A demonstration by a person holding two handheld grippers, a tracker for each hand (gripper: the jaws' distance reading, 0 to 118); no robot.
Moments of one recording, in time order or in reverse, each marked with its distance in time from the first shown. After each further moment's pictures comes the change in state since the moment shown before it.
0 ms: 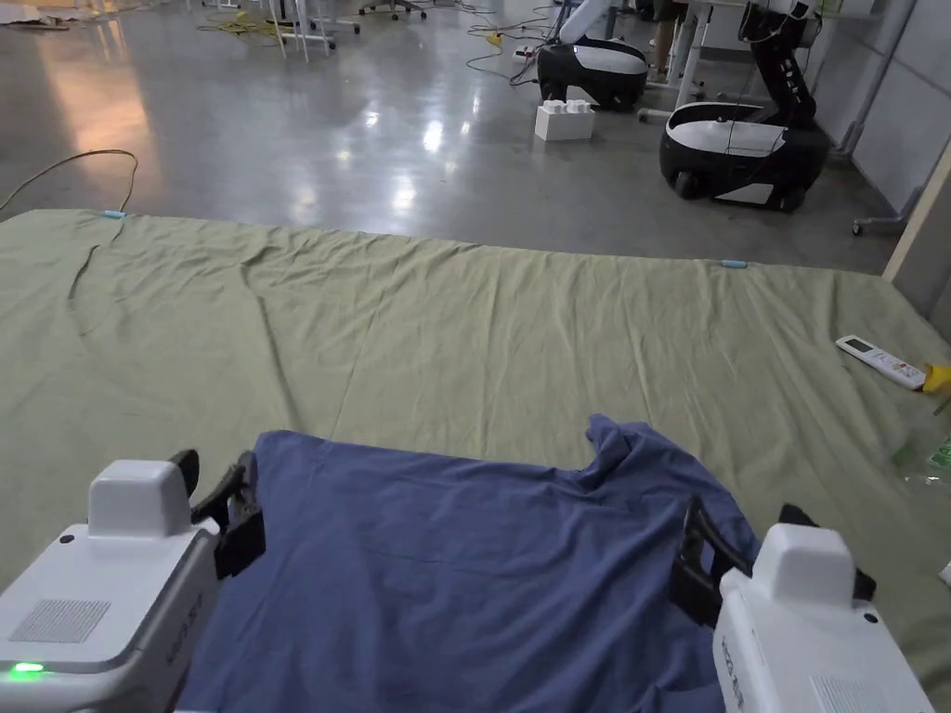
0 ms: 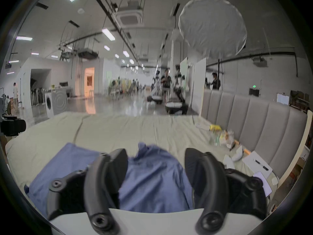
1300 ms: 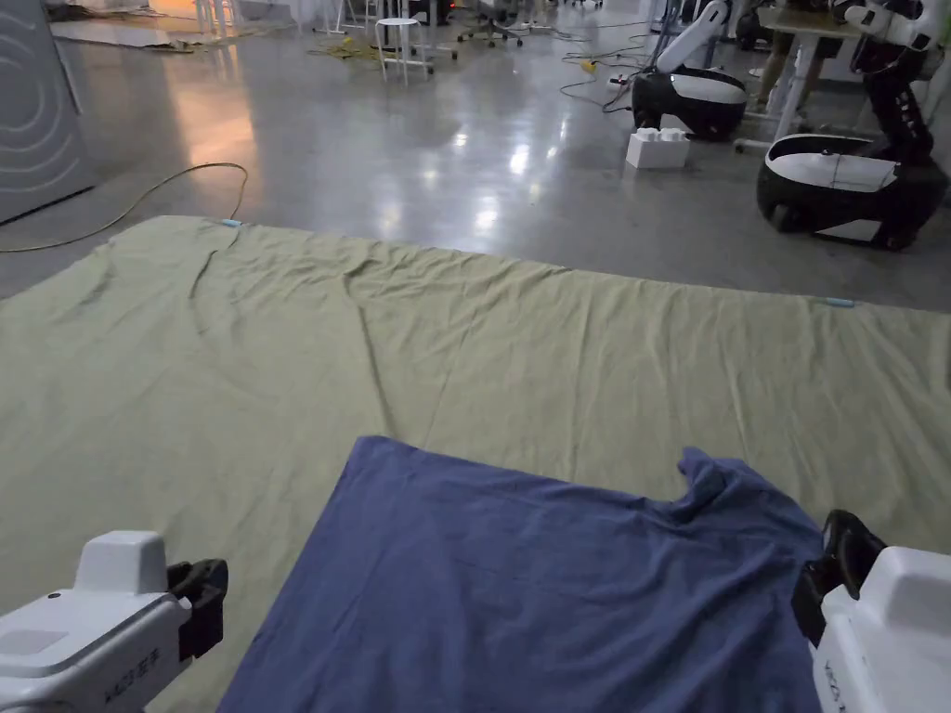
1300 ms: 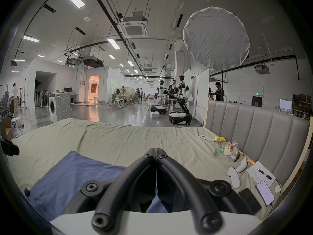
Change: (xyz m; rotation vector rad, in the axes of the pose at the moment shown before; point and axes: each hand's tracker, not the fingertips) left arm -0.122 -0.050 0.018 -0.439 -0.025 0.139; right arm -0.010 0.004 -0.007 0.023 0.044 0.024
